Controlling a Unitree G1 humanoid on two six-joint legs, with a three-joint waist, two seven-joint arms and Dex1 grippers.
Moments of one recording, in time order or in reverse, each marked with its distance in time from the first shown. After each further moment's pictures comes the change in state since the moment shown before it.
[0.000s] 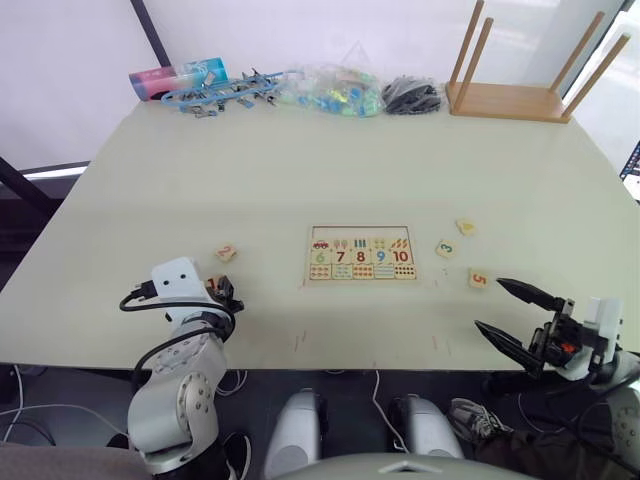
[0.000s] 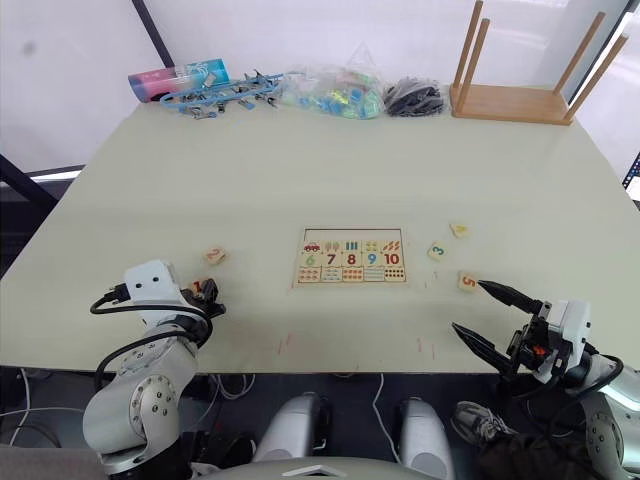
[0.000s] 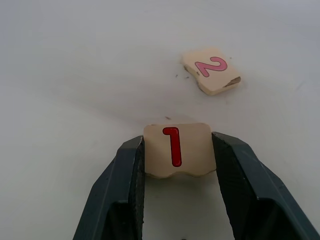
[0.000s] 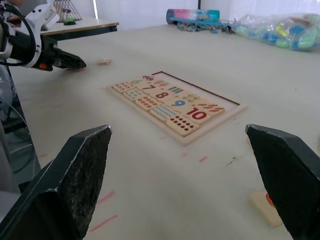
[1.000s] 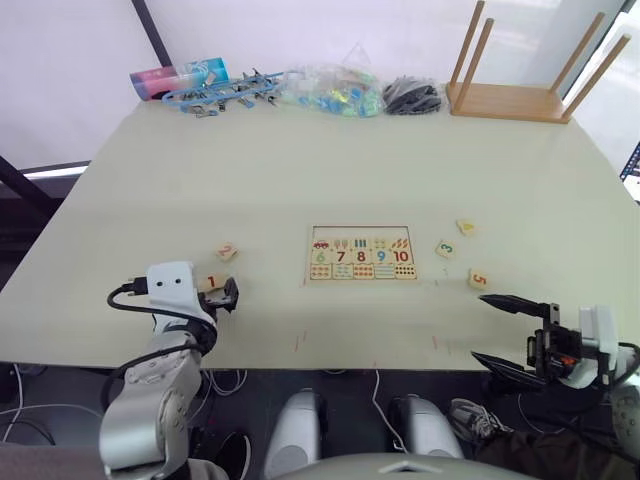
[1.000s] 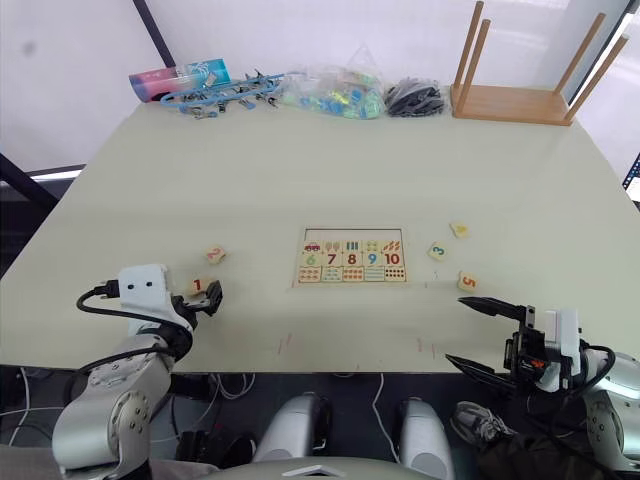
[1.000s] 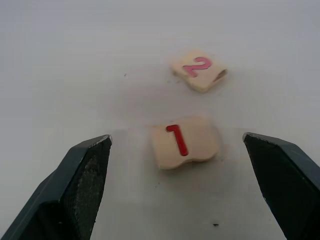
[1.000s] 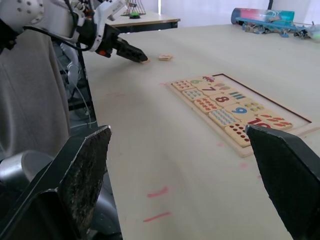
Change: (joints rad) left arm 0.164 0.309 -0.040 -0.017 -0.015 -0.146 -0.284; right arm -0.038 -0.039 0.043 0.010 0.009 -0.037 0.207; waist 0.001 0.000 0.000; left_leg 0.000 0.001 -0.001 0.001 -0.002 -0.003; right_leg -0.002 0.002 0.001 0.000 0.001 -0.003
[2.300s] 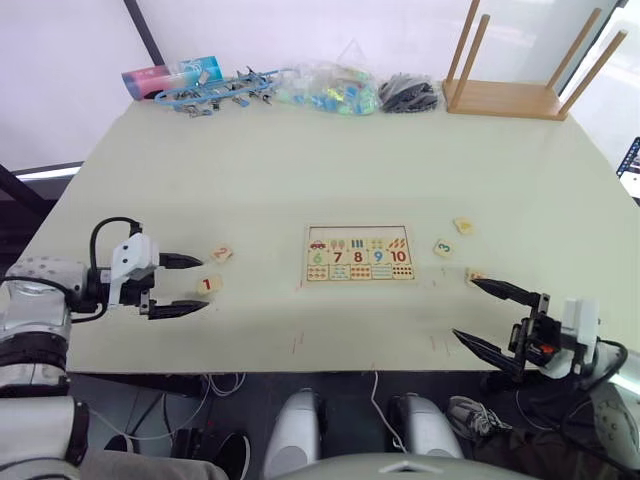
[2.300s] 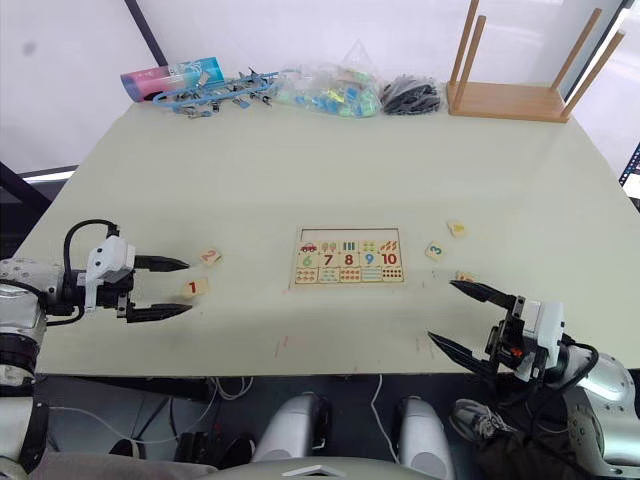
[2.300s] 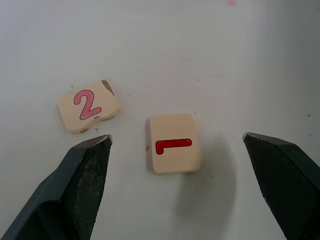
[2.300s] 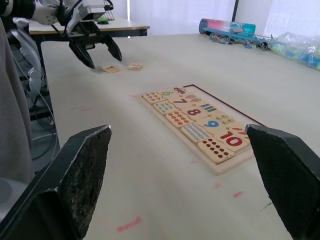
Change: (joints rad) left arm -0.637 0.697 -0.299 1.602 -0.046 -1.291 -1.481; right arm 0.003 0.048 0.045 -0.087 -0.053 -0.024 -0.184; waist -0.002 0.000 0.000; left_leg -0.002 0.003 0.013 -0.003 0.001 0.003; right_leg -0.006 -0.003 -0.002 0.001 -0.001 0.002
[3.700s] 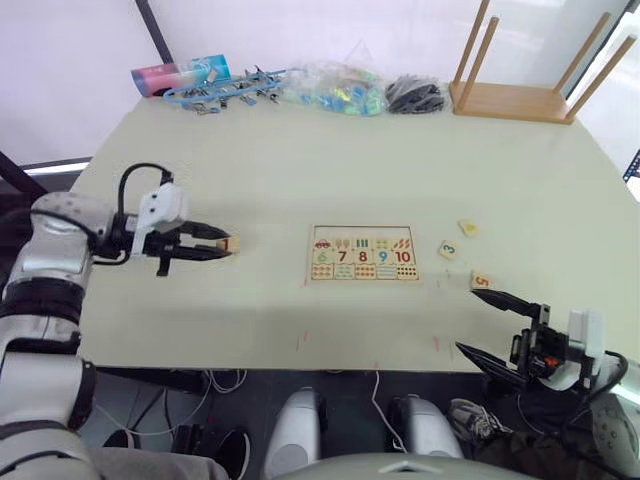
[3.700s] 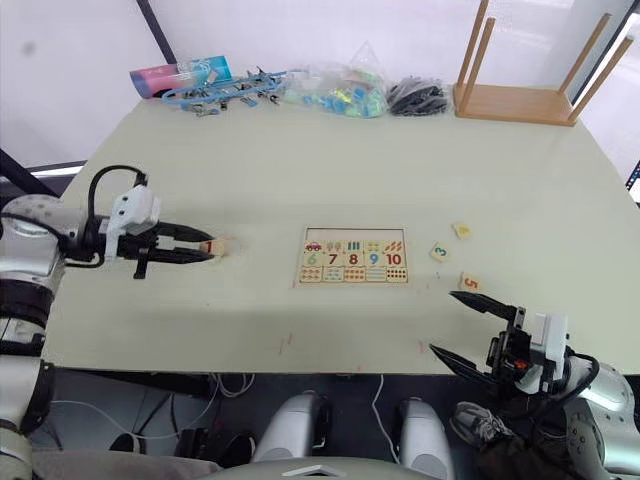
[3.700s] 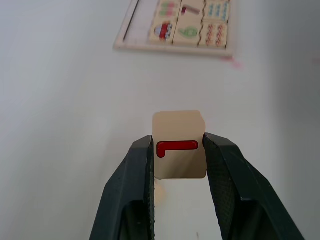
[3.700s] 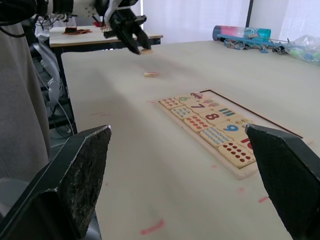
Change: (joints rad) left arm -0.277 0.010 -0.228 -0.209 -0.069 0.246 -0.003; right arm 0.052 0.024 -0.006 0.031 0.047 -0.031 0.068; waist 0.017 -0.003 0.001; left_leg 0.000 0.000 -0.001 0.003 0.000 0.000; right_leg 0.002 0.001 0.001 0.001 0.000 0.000
